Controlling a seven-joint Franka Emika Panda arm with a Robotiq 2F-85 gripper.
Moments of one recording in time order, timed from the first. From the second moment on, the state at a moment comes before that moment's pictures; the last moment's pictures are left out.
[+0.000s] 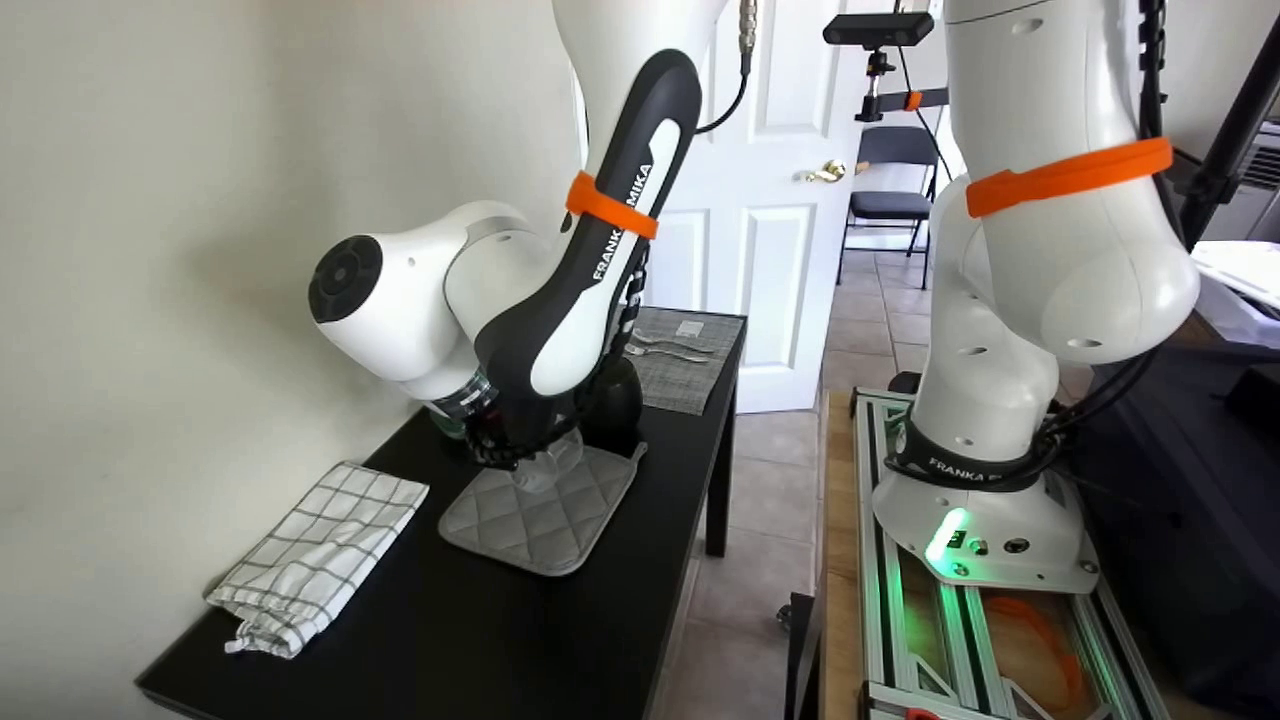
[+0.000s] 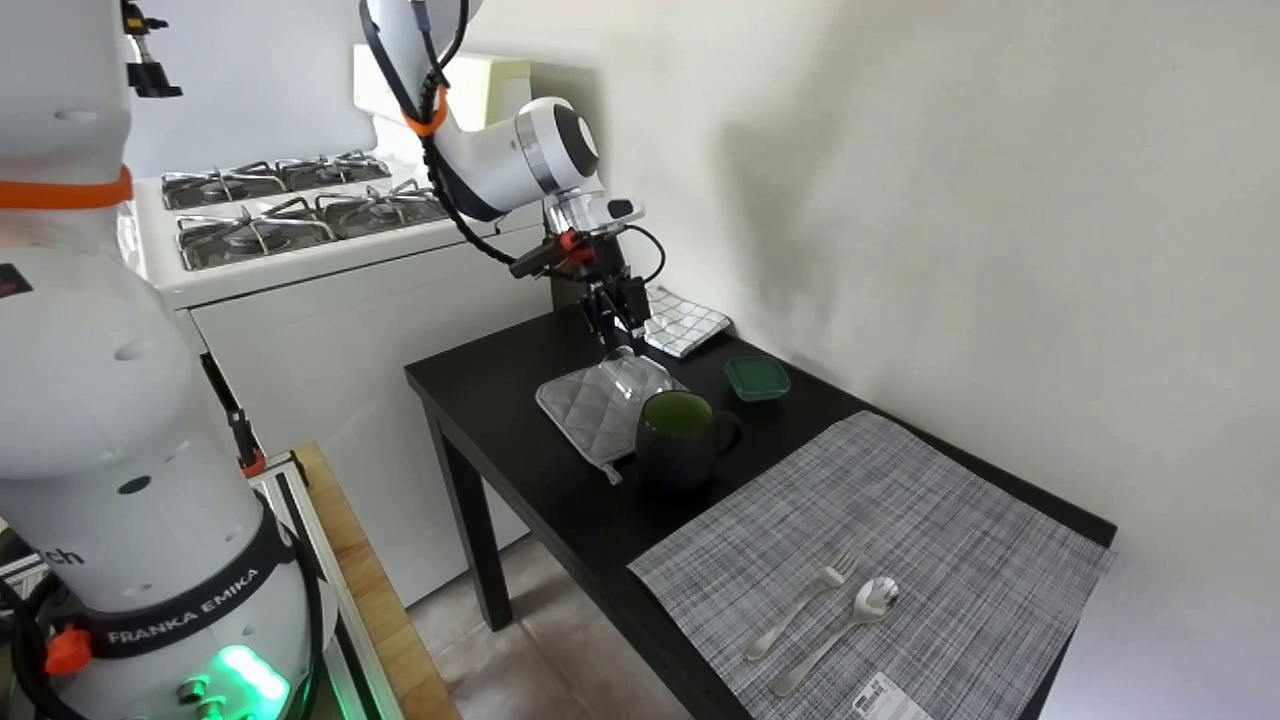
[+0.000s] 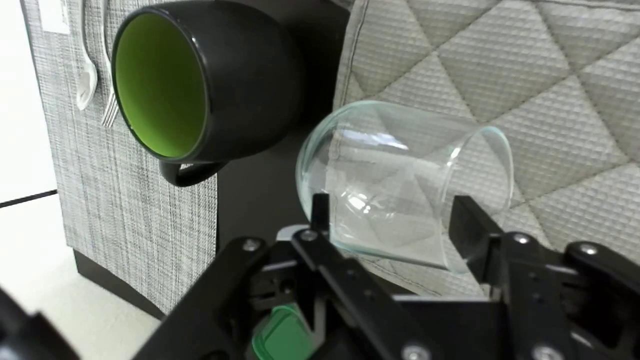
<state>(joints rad) 0.22 0.29 0.12 -2.23 -0.72 2.19 0.81</state>
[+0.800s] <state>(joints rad) 0.22 0.29 0.11 -2.22 -0.72 2.19 0.81</state>
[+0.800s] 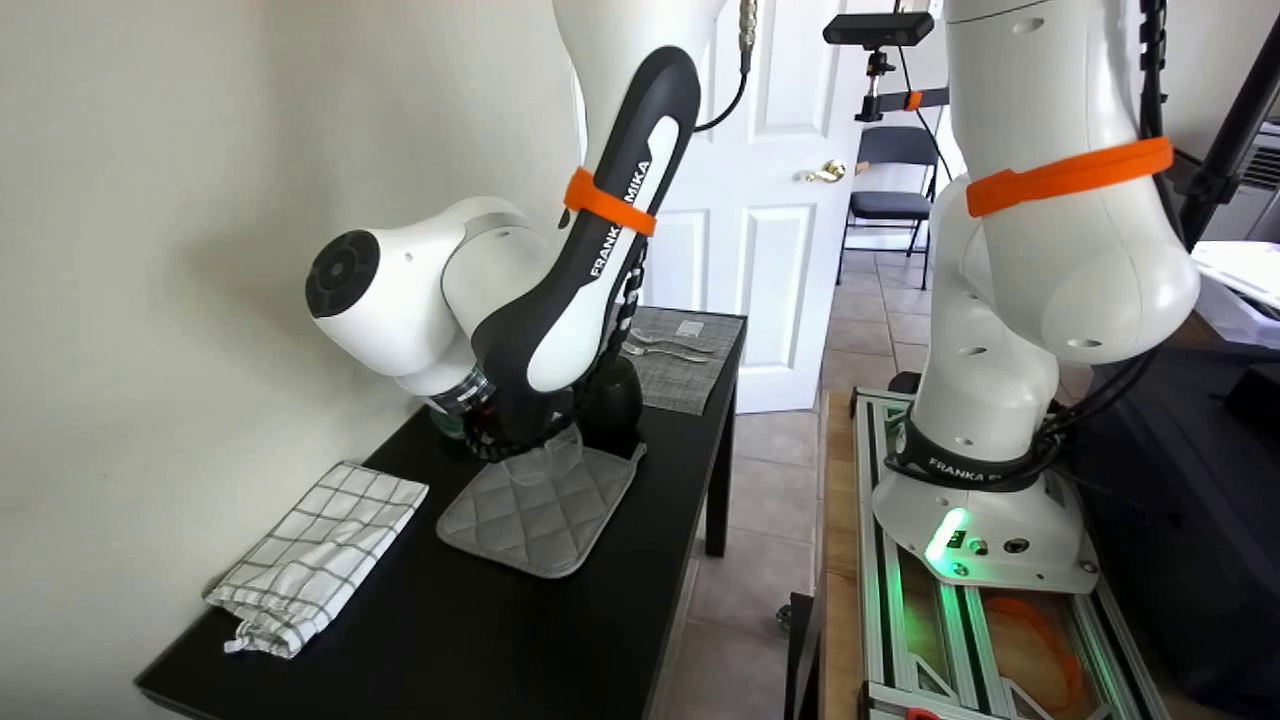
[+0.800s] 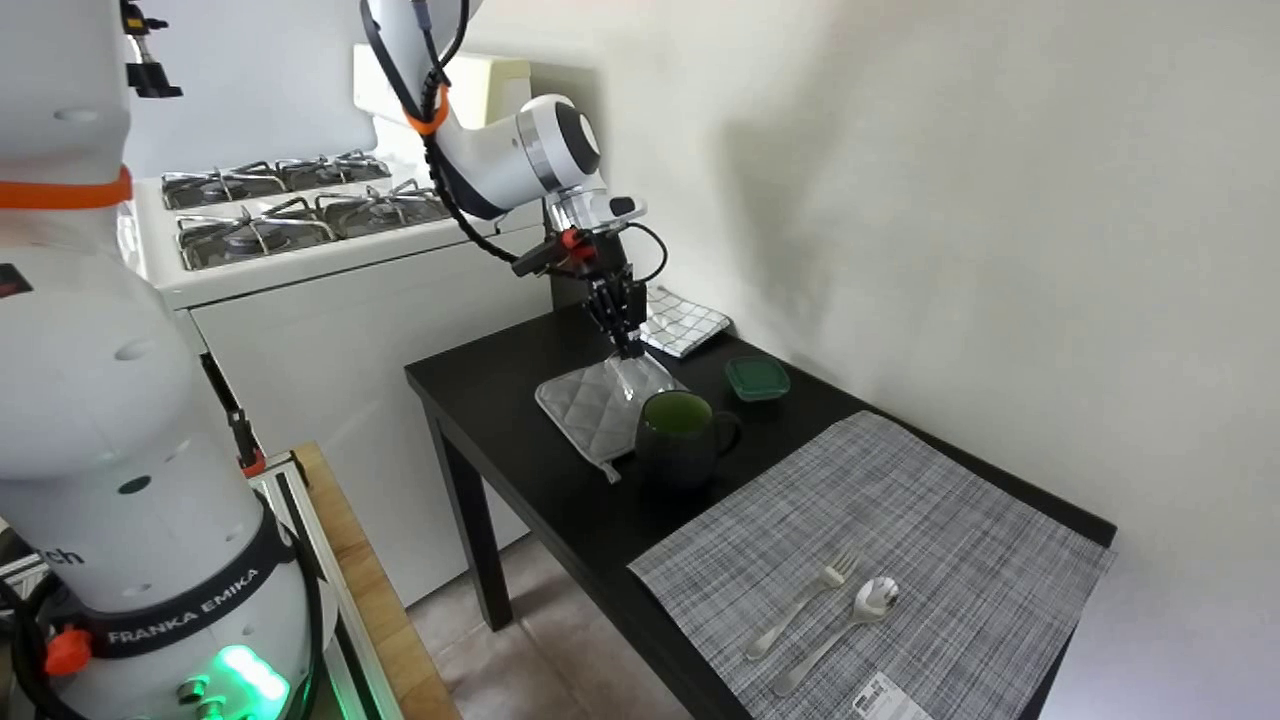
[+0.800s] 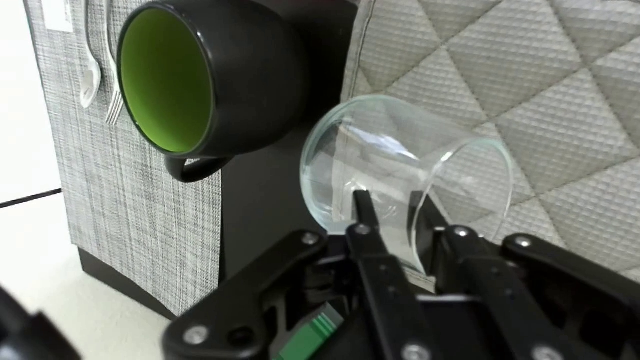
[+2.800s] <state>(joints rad) 0.22 0.16 0.11 -2.26 -0.43 2.34 0.74</state>
